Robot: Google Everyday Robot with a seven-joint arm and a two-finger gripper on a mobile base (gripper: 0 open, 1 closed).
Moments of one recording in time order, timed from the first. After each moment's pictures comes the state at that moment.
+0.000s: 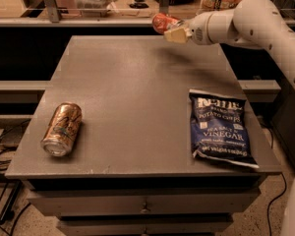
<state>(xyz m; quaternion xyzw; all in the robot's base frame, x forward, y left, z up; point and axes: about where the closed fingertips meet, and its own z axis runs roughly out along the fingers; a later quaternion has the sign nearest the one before) 0.796 -0.091 0.931 -0.34 0.75 0.17 0.54</state>
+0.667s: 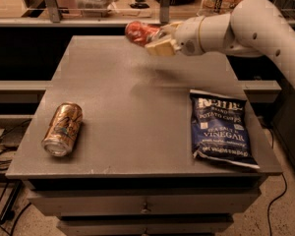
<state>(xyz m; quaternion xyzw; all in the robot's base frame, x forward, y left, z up) 0.706 -0.024 0.940 -0.48 0.66 0.21 0.53</state>
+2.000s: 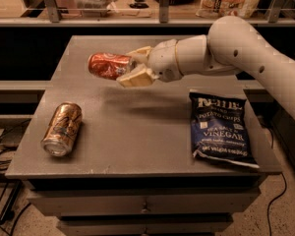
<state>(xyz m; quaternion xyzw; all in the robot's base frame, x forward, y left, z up) 0.604 0.059 0.908 -0.59 0.58 0.28 0.49</state>
